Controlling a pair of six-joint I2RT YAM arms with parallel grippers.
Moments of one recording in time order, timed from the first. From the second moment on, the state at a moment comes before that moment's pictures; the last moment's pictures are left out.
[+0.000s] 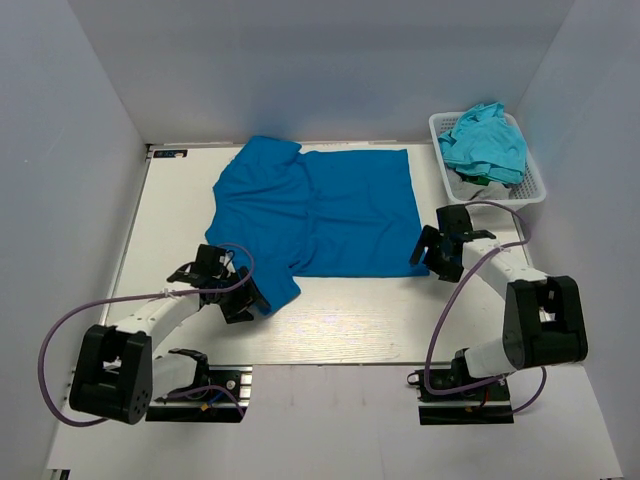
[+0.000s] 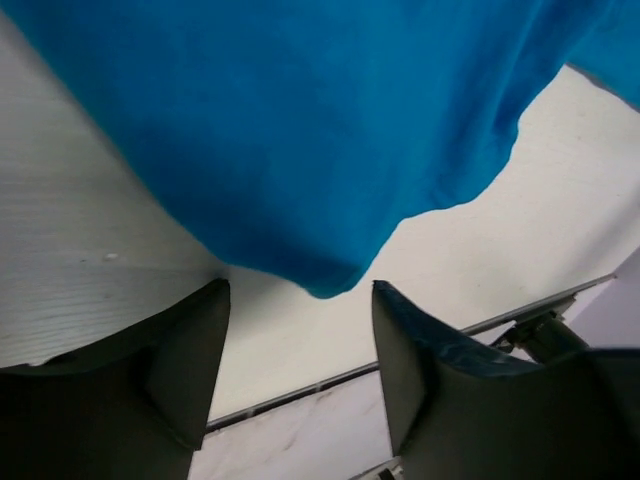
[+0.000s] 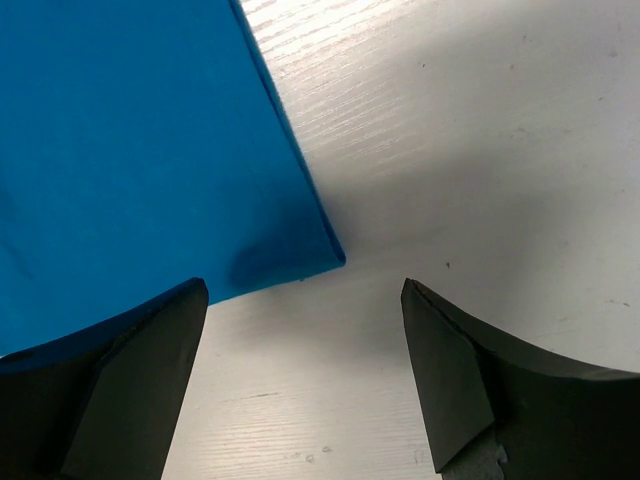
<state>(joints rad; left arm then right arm) -0.22 1.16 0.47 -0.47 0.38 -0.71 0.17 1.42 0.78 -0.49 0.05 0.53</state>
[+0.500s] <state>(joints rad) -0.27 1.32 0.48 -0.33 0.42 -0.76 0.16 1.44 0.70 -0.33 -0.02 0.54</state>
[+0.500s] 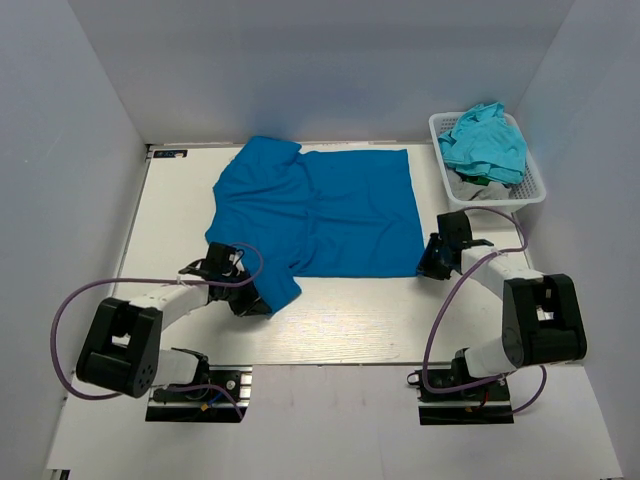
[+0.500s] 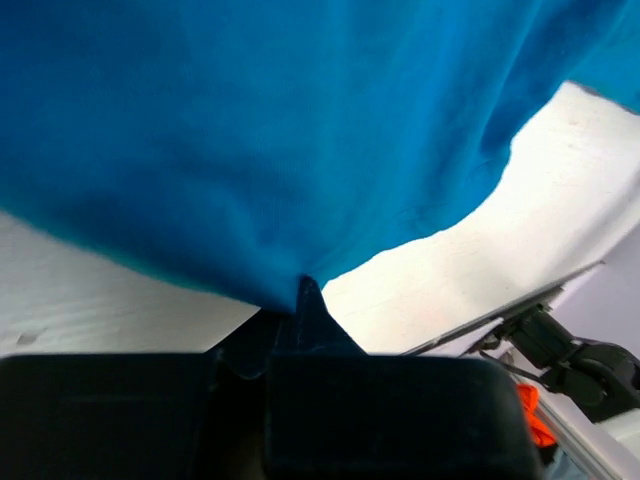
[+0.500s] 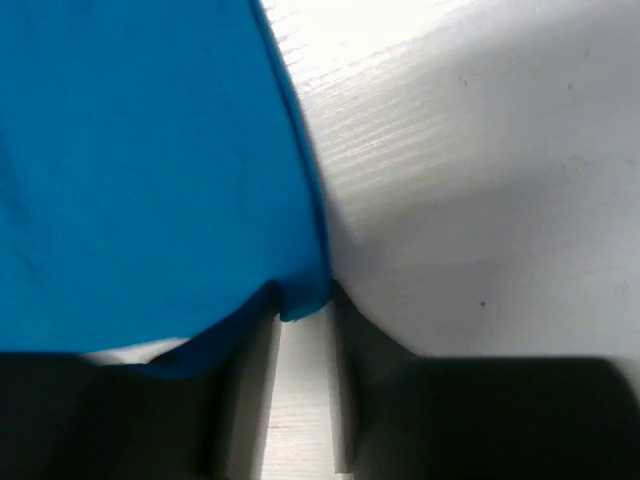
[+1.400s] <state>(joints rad) -0.28 1.07 0.65 -0.78 0.40 -0.76 0.16 1.16 0.62 -0.66 -0.13 0.51</state>
